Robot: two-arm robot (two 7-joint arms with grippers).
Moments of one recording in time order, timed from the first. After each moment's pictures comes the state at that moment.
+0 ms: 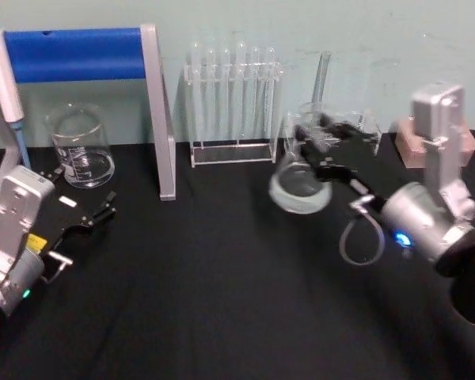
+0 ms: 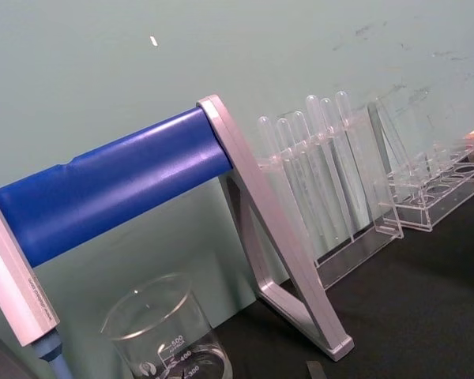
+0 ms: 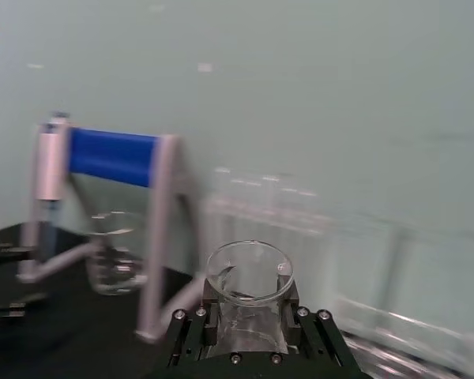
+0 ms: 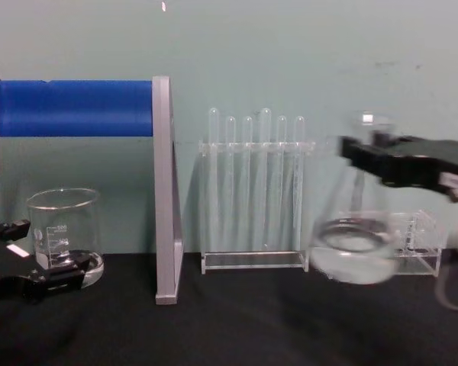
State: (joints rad) left arm -0.20 0.60 0.45 -1.41 -0.25 -0.12 0.03; right arm 0.19 0.33 -0.29 -1.63 0.35 0.06 0.25
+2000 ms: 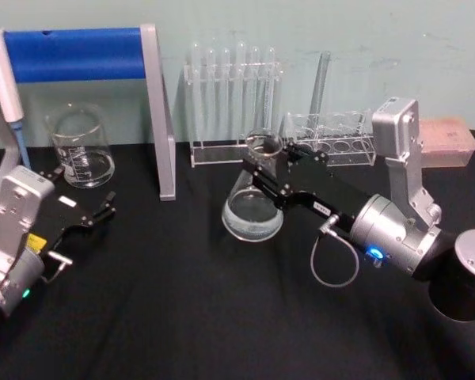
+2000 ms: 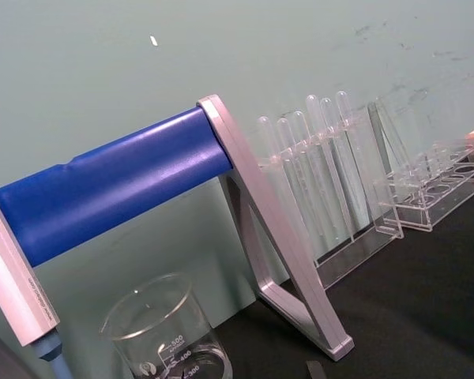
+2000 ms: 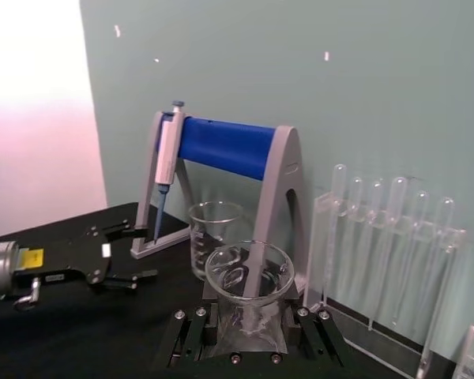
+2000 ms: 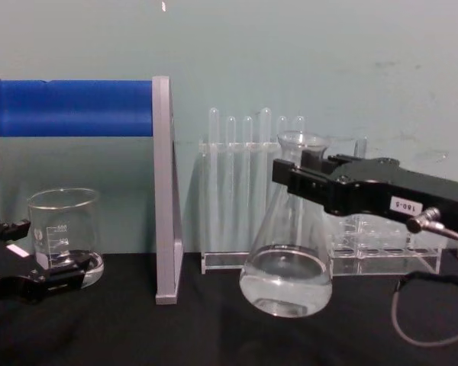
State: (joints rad) left arm -0.20 0.60 0.45 -1.41 -0.25 -0.12 0.03; right arm 0.26 0.36 -0.39 -1.55 0.41 0.02 0.46
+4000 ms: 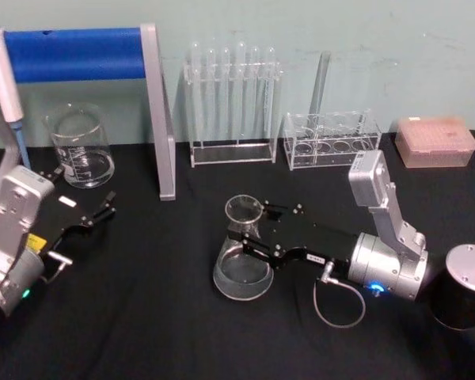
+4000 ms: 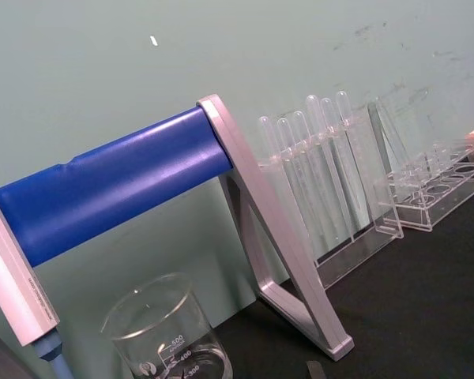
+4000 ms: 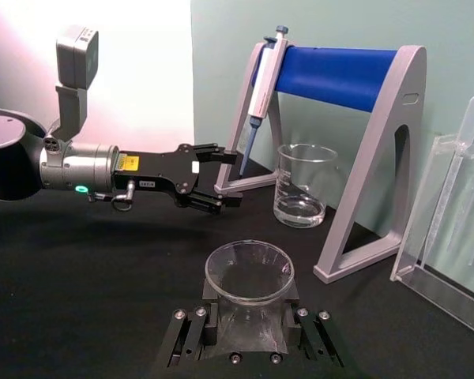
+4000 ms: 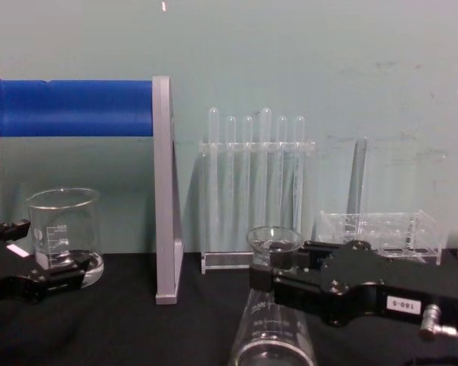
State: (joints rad) left arm -0.20 0.60 0.45 -1.41 -0.25 -0.12 0.03; right arm 0.36 0.44 -0.56 -1.35 0.47 -0.11 0.70
